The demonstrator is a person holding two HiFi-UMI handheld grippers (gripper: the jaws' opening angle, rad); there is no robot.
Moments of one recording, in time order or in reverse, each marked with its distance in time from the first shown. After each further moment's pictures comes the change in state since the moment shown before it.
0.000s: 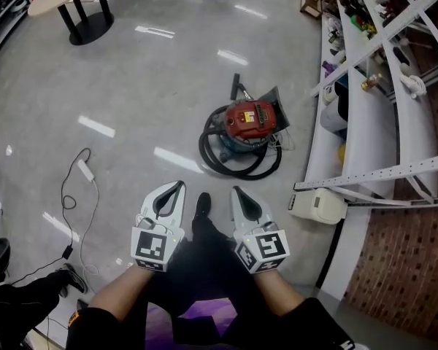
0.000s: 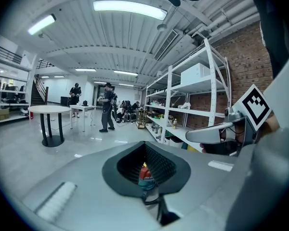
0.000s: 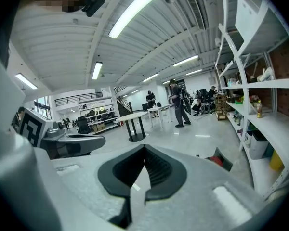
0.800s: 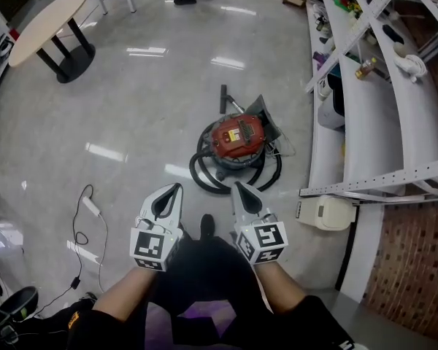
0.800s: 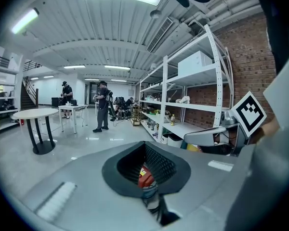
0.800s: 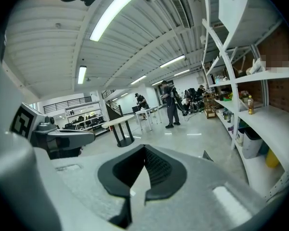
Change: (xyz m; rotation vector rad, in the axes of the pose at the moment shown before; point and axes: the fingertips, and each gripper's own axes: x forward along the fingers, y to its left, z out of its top) left arm 0.146 -0.021 0.032 0.066 0.071 -0.049; right arm 0.058 -0.149 0.025 0.090 -0.017 -0.083
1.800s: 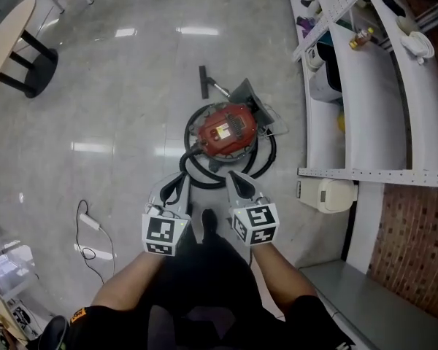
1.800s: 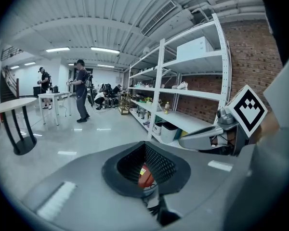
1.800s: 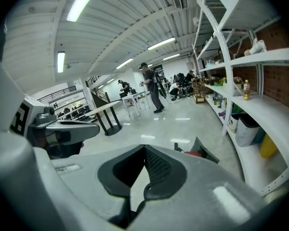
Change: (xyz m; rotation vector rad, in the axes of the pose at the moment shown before) left arm 0.157 0.034 -0.040 0.024 0.147 -0.179; right arm 0.118 -0.079 -0.042 0.065 0.190 -0.133
